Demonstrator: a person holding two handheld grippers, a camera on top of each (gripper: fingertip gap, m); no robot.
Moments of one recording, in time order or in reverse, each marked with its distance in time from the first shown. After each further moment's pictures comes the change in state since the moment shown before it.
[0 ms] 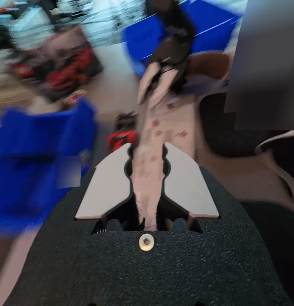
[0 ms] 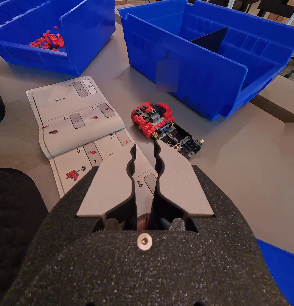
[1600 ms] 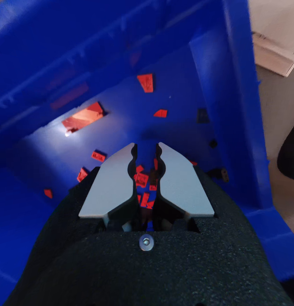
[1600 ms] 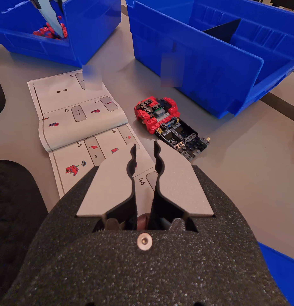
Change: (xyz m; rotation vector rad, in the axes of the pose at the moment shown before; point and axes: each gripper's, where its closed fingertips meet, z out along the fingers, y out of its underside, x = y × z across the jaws) left arm -0.057 0.239 -0.113 -0.909 0.066 -0.261; right arm -0.004 0.009 0.005 -0.022 -0.032 -0.020
